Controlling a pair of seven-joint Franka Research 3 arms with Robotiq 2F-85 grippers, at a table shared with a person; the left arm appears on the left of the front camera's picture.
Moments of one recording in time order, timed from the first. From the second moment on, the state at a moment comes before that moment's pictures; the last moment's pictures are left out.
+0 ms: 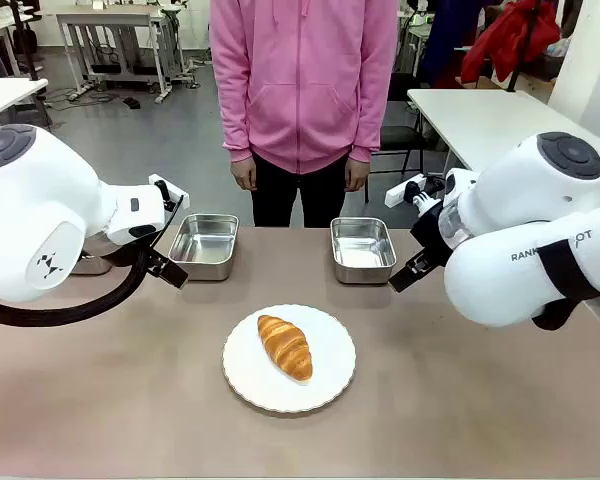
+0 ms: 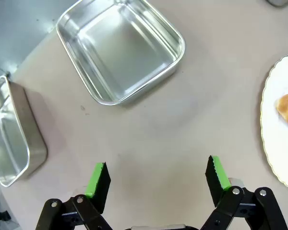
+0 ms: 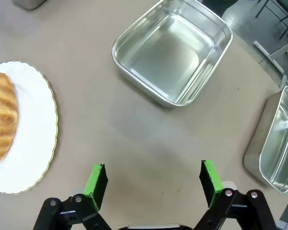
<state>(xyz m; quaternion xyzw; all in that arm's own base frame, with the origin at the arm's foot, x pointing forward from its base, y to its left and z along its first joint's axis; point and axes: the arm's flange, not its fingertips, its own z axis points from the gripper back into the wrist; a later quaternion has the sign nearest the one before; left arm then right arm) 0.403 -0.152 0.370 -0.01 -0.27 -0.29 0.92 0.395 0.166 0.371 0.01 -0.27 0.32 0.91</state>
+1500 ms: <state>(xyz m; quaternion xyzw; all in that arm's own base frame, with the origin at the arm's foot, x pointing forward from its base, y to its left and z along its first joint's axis) 0.439 -0.077 0.468 -0.07 -0.30 -0.28 0.91 0.432 0.119 0.481 0.05 -0.32 0.32 0.89</state>
